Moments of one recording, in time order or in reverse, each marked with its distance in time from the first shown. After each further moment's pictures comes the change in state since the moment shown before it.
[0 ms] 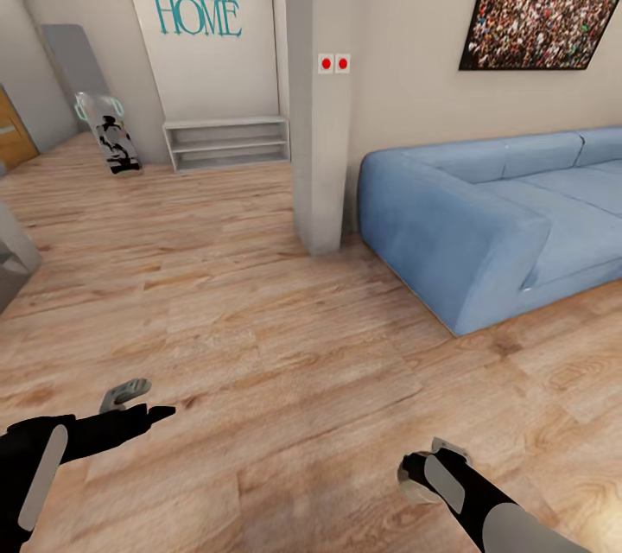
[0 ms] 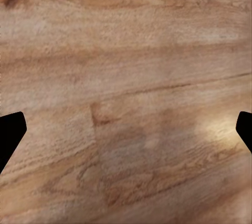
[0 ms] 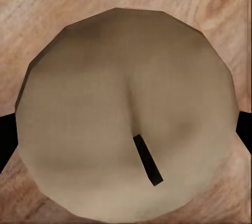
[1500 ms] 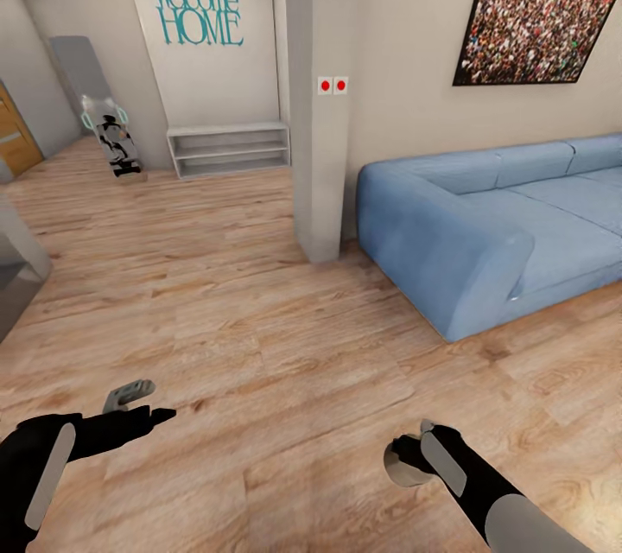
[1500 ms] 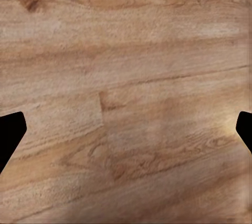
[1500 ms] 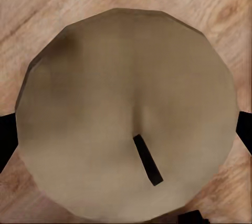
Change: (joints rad) left arm 0.000 -0.004 -0.034 -0.010 -0.006 0.000 0.073; right arm 0.014 -0.023 -0.009 -0.202 -0.004 0.198 -0.009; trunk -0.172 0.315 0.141
